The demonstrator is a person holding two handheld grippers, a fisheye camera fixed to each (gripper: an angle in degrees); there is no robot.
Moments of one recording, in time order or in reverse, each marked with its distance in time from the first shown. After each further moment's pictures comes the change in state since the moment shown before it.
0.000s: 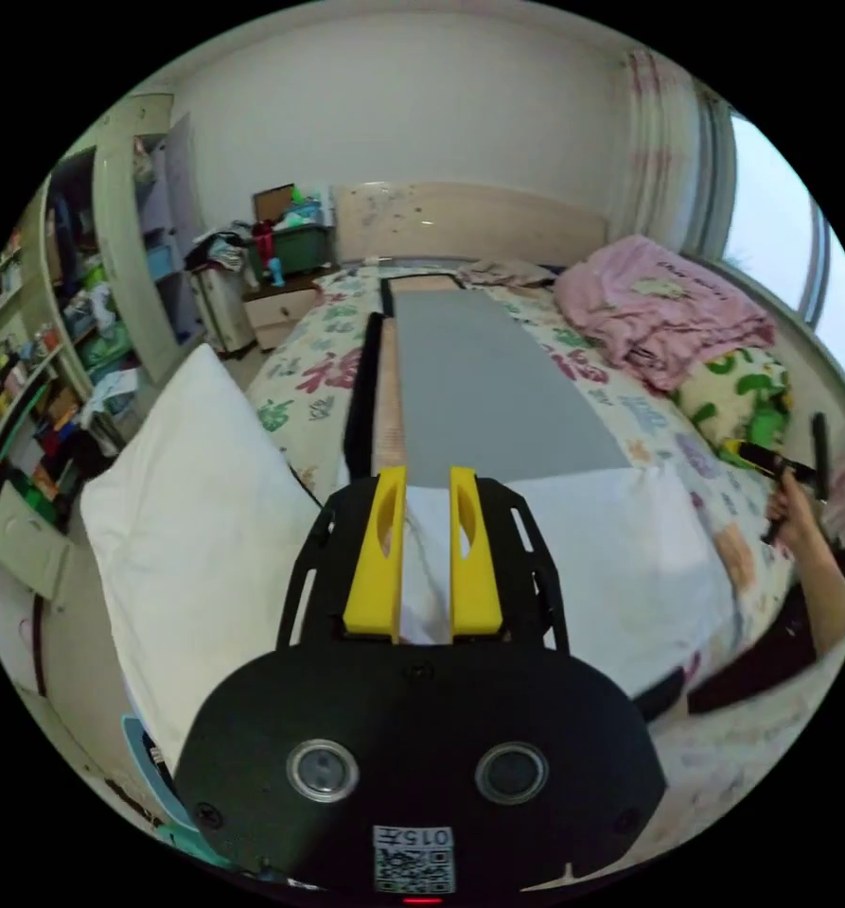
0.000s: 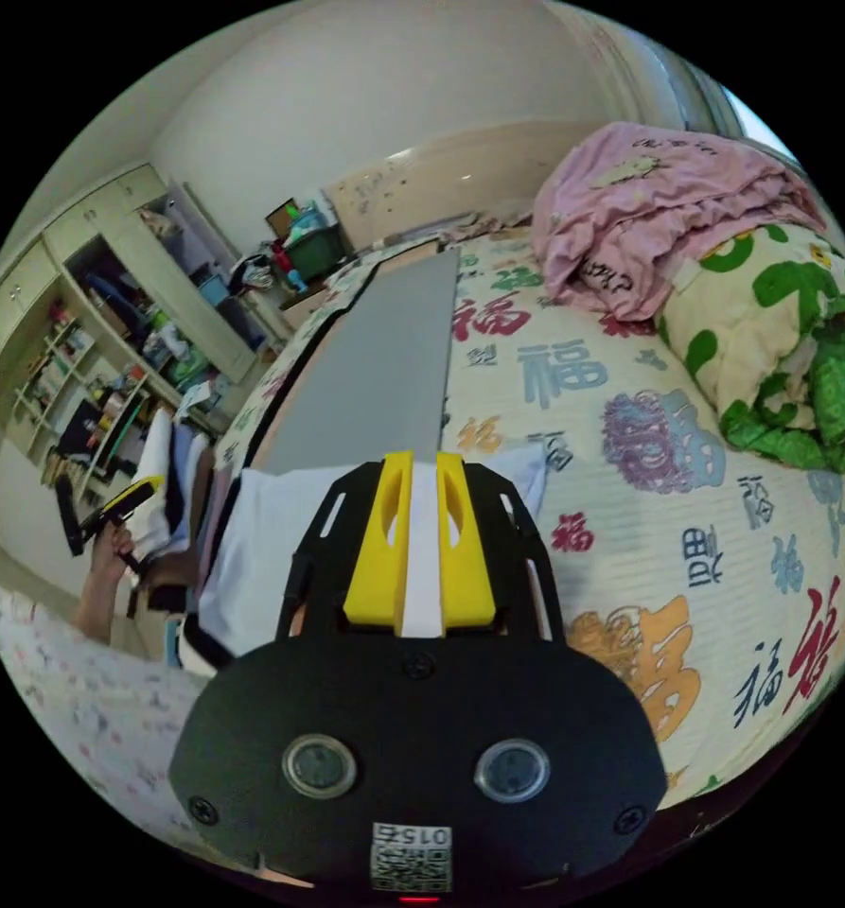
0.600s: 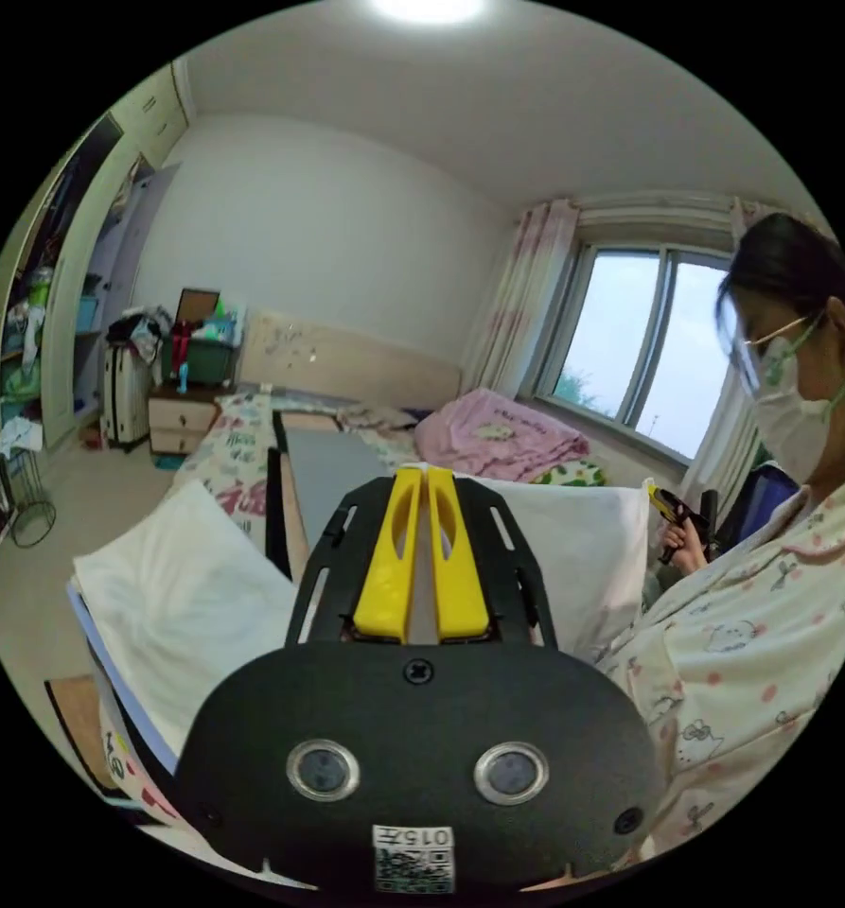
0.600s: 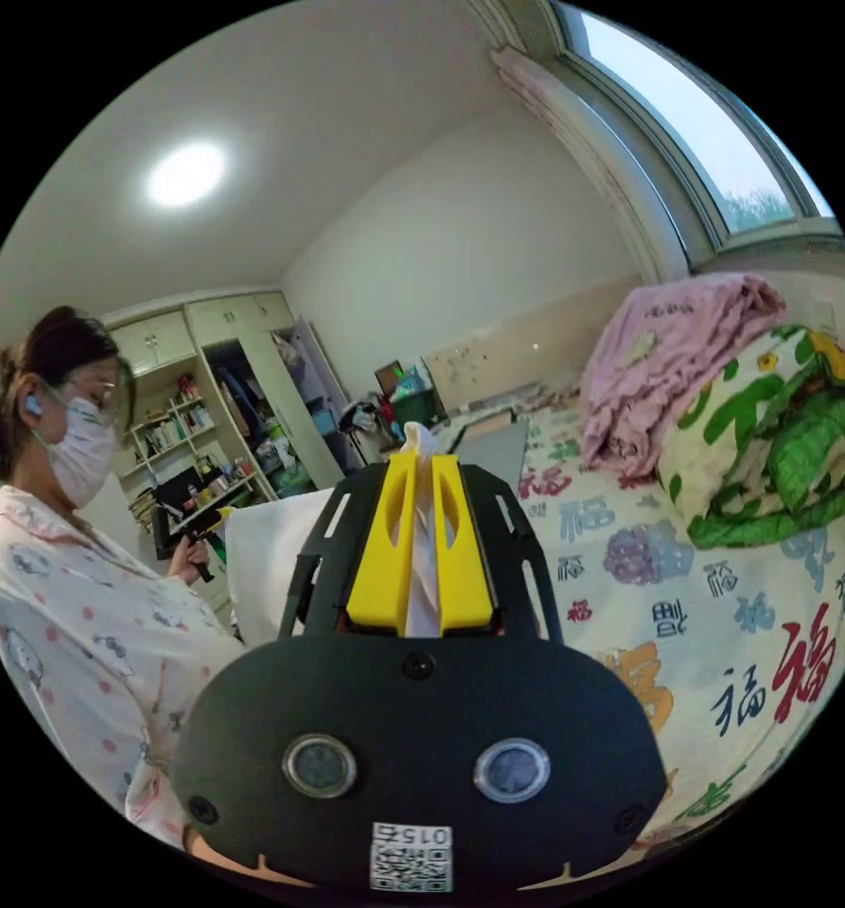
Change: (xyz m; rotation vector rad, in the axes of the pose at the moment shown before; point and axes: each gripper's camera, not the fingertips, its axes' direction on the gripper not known) left arm -0.124 0.116 -0.154 0.388 0.324 -0.022; right arm -0.005 0.106 -0.257 0.501 -0.140 -0.027
